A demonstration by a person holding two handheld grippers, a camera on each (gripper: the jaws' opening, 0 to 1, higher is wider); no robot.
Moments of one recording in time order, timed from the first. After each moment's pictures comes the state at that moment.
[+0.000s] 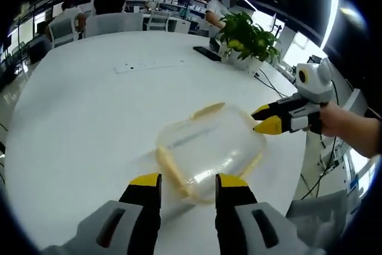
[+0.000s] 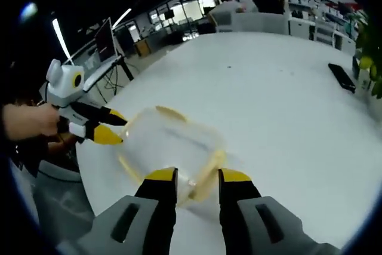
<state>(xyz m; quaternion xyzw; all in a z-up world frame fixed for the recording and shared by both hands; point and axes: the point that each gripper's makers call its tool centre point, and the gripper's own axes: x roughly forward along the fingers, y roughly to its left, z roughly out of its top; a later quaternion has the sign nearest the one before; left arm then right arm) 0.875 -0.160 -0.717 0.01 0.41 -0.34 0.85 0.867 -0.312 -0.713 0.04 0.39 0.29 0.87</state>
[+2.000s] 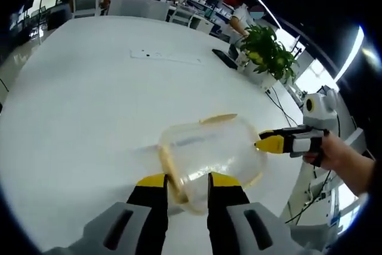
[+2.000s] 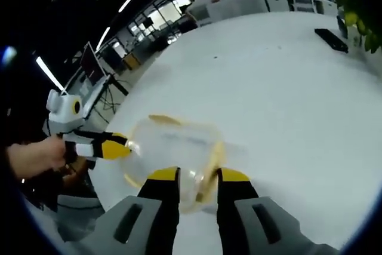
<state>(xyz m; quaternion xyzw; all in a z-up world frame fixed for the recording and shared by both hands) 0.880 -0.166 -0.721 -0.07 0.45 -0.29 0.84 0.862 -0.307 -0.718 0.17 0.44 0.24 0.85</state>
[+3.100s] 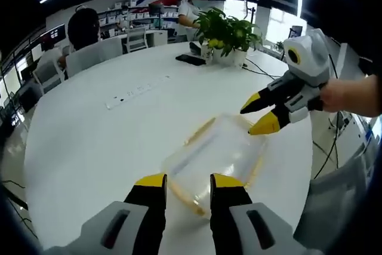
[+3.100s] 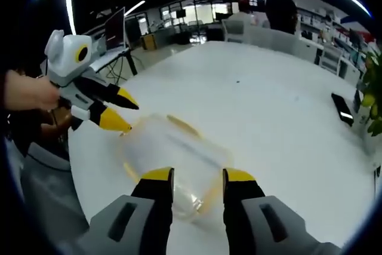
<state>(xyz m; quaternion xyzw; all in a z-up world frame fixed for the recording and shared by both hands) 0.901 -0.172 -0.686 0.15 0.33 -0.40 0.84 0.877 -0.290 -0.695 -0.06 0.35 0.32 0.88</state>
